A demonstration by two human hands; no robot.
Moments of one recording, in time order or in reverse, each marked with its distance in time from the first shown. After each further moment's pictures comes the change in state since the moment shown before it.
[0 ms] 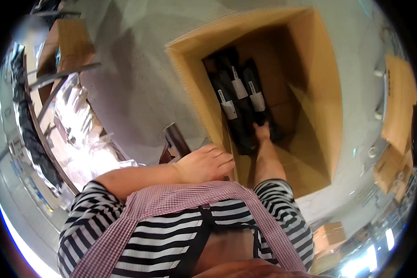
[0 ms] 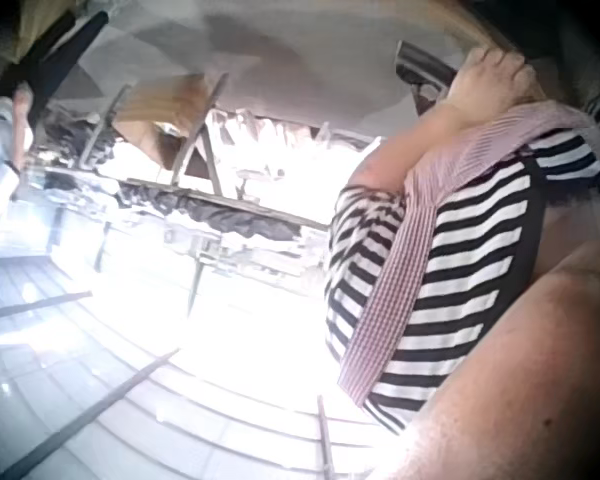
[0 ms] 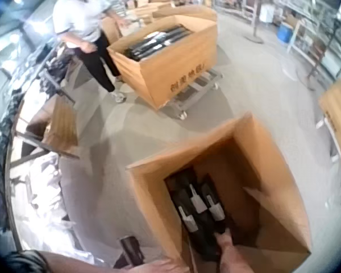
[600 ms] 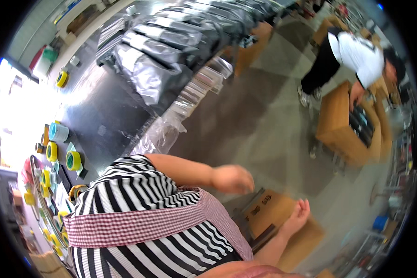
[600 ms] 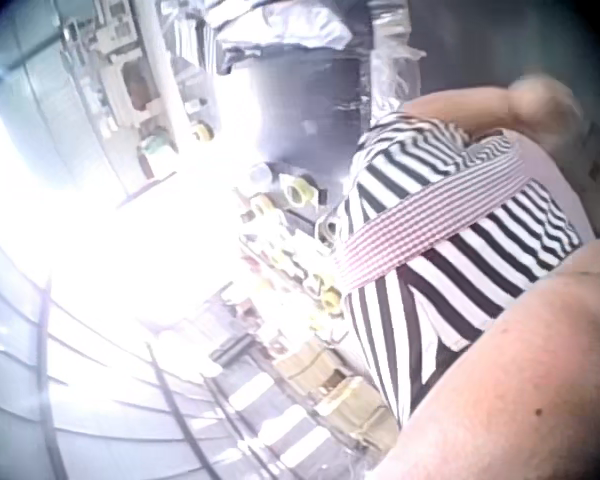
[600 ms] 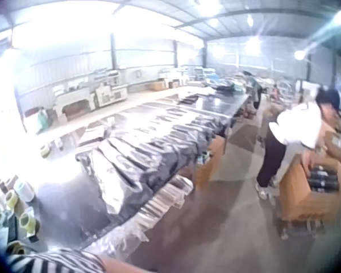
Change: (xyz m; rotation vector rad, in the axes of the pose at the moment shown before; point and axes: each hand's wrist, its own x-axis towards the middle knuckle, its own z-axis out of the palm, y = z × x) left_hand -0.371 -0.043 -0.094 -0.191 1.016 -0.137; right_hand -0.405 -0.481 -0.117 0.476 -0.043 -1.093
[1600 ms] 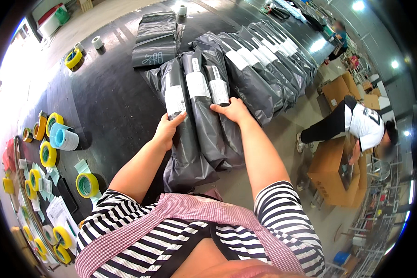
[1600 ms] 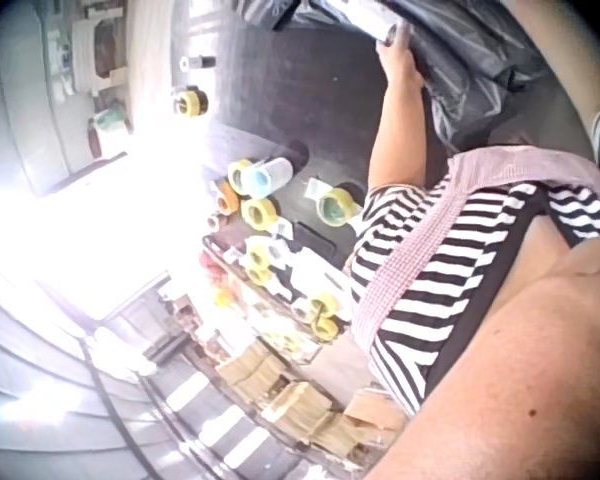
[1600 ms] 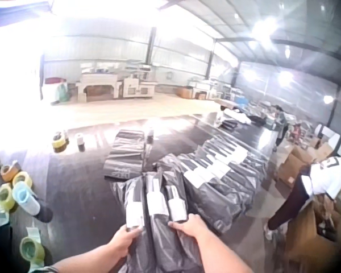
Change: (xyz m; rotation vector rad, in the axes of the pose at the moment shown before) left_hand -0.300 0.025 -0.360 -0.773 1.611 -0.719; right_hand -0.047 -0.272 0.685 -0.846 -1.088 -0.540
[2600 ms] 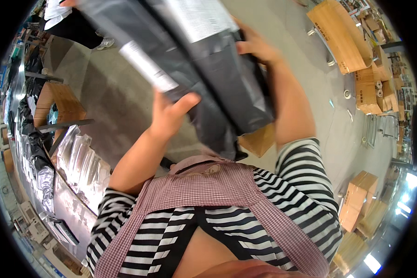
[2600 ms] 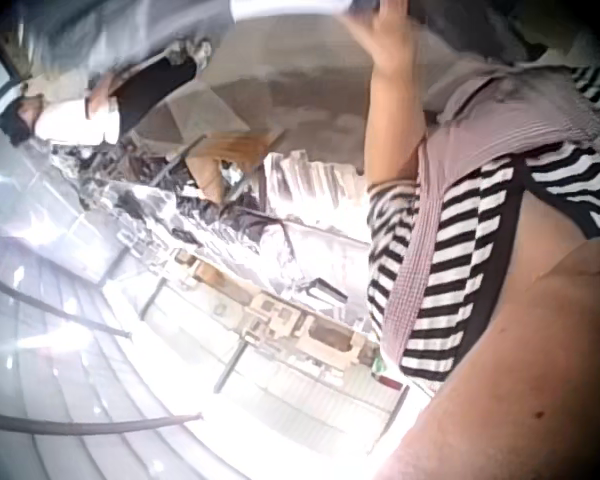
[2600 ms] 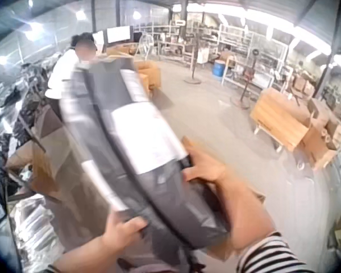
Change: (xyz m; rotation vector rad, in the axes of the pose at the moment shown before) left_hand -0.518 -0.444 0.321 0.482 -1.724 -0.315; right_hand -0.921 0.463 0.035 0.807 1.069 0.432
